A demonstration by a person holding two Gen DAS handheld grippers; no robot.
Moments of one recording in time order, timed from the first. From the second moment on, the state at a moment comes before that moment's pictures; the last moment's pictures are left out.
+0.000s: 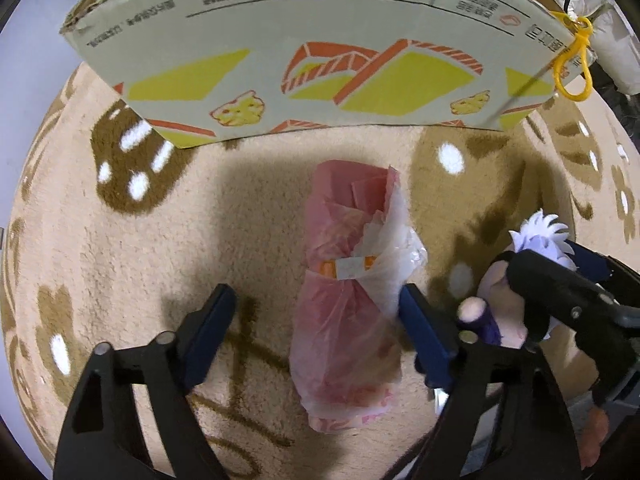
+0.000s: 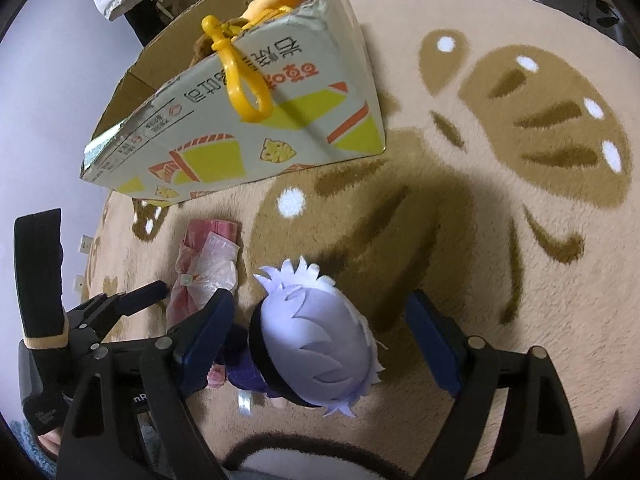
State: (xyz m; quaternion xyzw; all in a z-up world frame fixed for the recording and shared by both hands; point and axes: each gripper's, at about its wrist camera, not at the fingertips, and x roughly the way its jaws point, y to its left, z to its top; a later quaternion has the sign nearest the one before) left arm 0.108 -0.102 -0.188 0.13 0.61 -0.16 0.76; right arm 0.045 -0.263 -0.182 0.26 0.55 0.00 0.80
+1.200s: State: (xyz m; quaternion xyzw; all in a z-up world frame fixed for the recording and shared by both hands) left arm 0.085 -0.095 -0.161 0.12 0.60 -0.18 0.77; right arm 0.049 -0.246 -0.181 0.23 0.53 0.02 0.81
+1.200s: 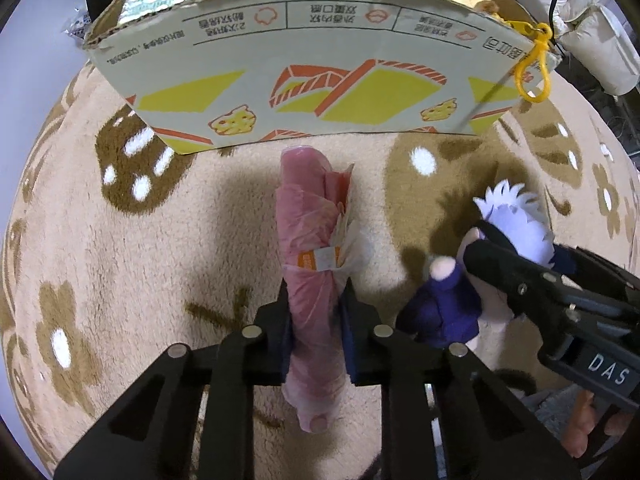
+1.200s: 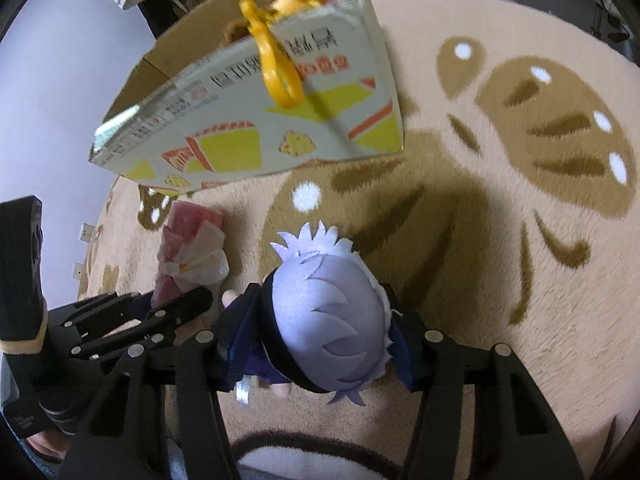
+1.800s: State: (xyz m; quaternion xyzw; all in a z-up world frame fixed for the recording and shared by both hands) left arm 0.062 -0.068 -0.104 0.11 0.55 -0.15 0.81; right arm 0.024 -0.258 -0.134 0.20 0.44 0.00 0.87
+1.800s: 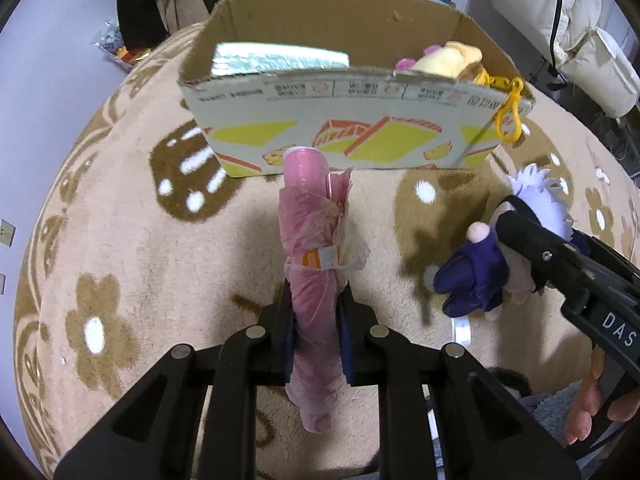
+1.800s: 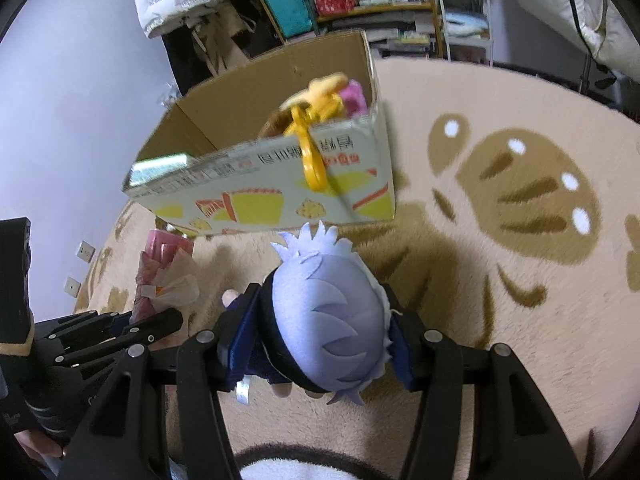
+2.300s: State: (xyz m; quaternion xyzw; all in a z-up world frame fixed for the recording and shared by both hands) left arm 0.038 -0.048 -0.041 0.07 0.43 -0.13 0.89; right arm -0.006 -0.253 -0.082 0.18 0.35 -0.01 0.92
